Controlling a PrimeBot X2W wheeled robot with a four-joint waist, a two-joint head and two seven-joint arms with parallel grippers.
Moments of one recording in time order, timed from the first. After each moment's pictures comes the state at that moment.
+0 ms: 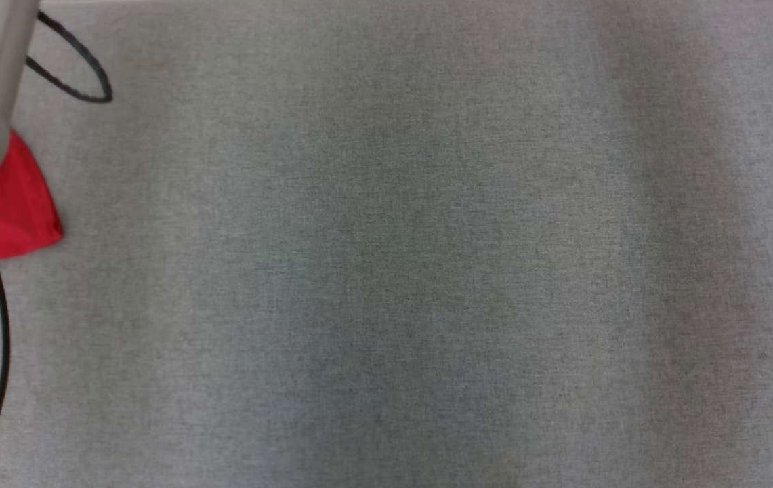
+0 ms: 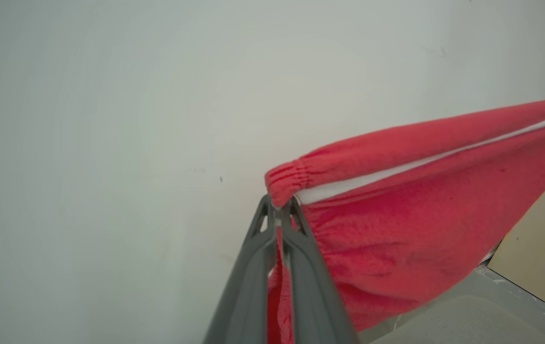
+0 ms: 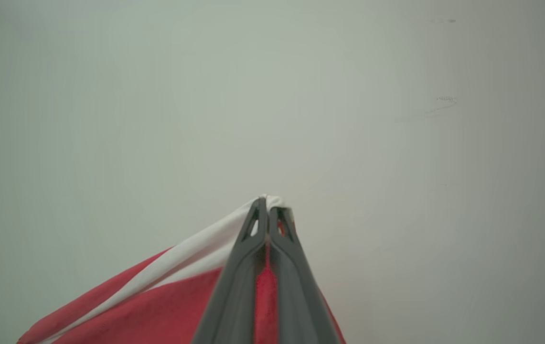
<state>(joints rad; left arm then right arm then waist) -1.67 0.35 -0.74 0.88 -0.92 -0.13 -0.06 -1.62 -0.28 0.46 0.77 1.00 0.13 -0.26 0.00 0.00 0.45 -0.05</state>
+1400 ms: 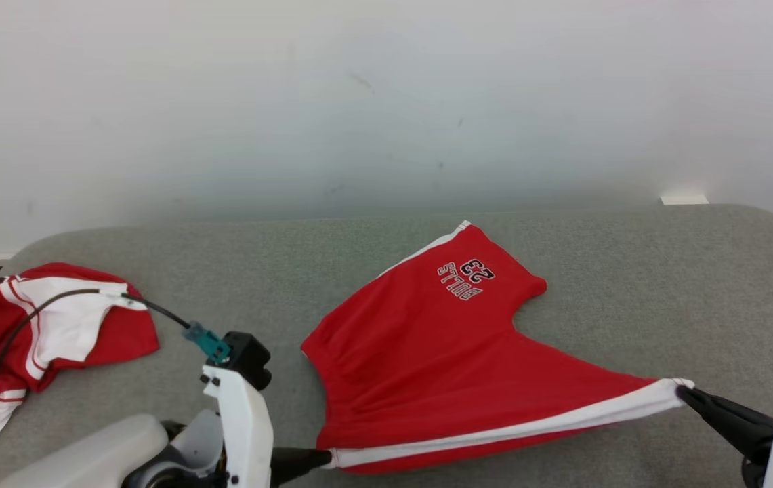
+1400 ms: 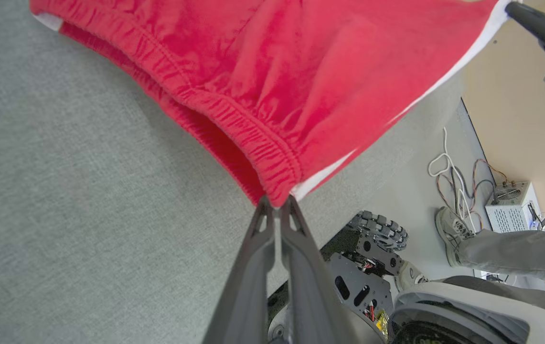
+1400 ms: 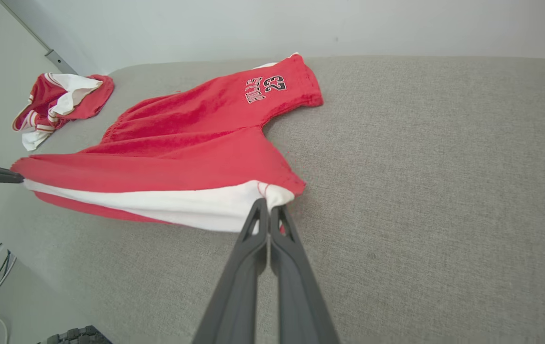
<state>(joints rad) -0.75 0.72 -1.25 0.14 -1.47 -0.04 0.45 -0.52 -0.86 1.02 0.16 1.38 0.13 0.08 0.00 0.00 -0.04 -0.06</state>
